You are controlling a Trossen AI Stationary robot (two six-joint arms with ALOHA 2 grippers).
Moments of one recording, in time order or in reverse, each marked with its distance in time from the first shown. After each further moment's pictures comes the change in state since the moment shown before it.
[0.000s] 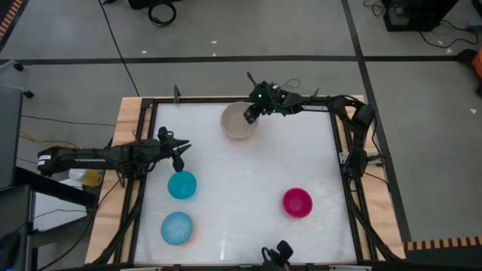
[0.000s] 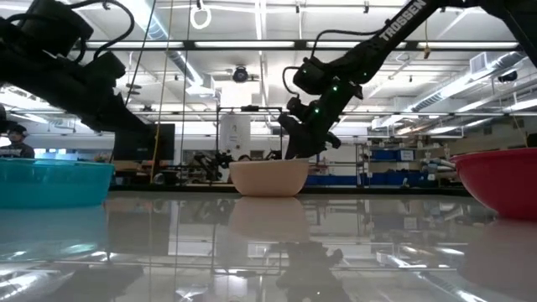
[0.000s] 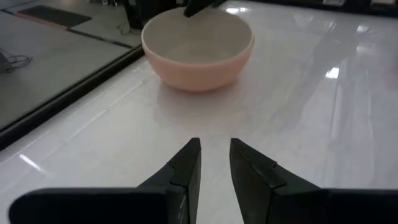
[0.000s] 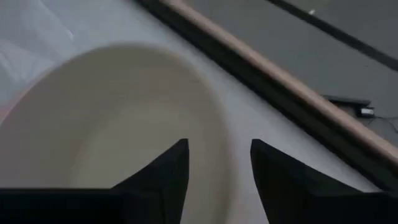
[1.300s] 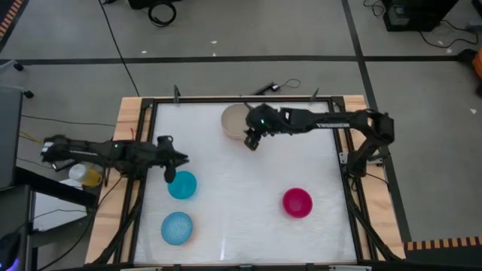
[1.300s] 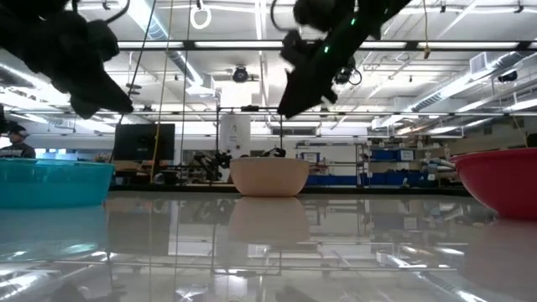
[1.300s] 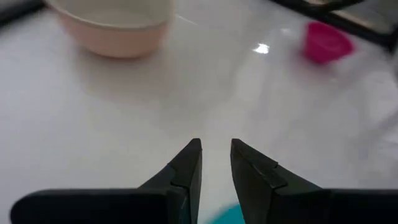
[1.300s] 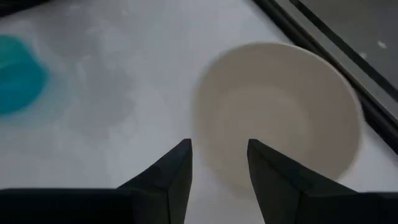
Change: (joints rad) left arm -0.224 0.019 0.217 -0.332 0.142 -0.327; right arm 0.325 -0.237 -0.017 -0.194 0.057 -0.035
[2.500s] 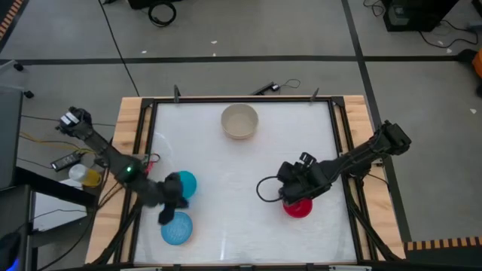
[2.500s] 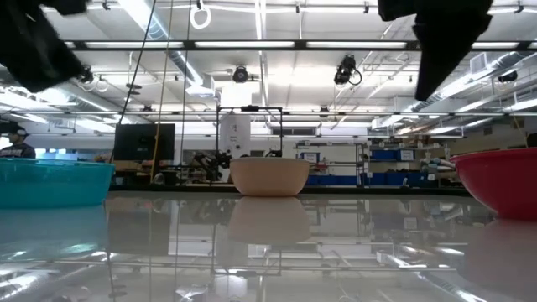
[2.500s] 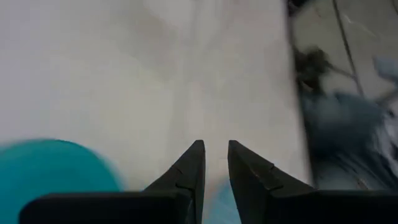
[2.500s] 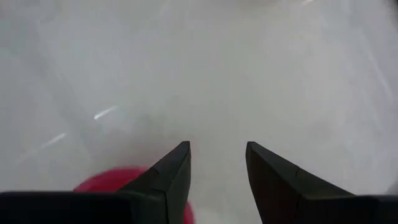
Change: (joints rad) left arm -0.597 0.520 0.245 0.067 -0.018 -0.369; right arm 0.663 -0.086 0.000 -0.817 0.299 0.747
